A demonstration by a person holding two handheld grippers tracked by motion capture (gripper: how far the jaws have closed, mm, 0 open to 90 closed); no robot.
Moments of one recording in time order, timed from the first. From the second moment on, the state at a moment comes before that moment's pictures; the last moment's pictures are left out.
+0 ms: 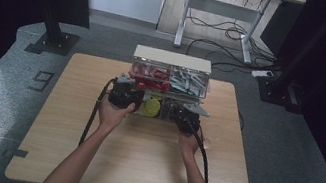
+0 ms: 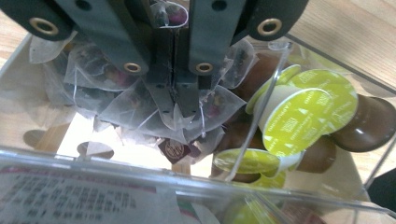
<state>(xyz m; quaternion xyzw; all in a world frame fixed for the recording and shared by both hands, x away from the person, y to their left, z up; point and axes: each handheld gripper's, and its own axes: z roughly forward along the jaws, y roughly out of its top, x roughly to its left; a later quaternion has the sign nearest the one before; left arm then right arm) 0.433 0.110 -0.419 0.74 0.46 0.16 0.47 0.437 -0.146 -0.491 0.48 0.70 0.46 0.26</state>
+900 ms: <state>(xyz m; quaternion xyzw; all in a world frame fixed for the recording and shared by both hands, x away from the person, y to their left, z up) 0.432 0.110 -0.419 0.74 0.46 0.16 0.47 0.408 -0.161 -0.470 0.45 0.69 0.49 0.28</state>
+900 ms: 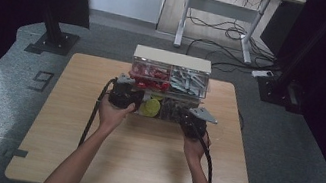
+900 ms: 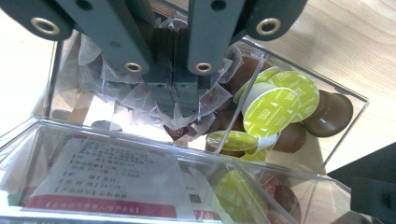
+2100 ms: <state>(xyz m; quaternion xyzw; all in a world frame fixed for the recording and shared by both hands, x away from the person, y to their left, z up) 0.432 0.109 -0.418 0.74 0.46 0.16 0.47 0.387 -0.188 -0.453 0.45 0.67 0.52 0.29</state>
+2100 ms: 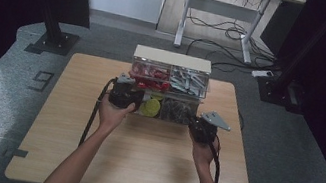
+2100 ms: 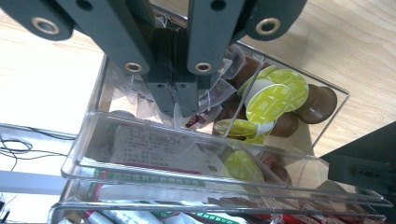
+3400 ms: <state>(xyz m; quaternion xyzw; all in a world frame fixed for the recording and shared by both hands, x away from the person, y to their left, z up) 0.432 0.109 -0.417 0.74 0.46 0.16 0.47 0.368 -0.242 -0.442 0.46 0.65 0.52 0.31</state>
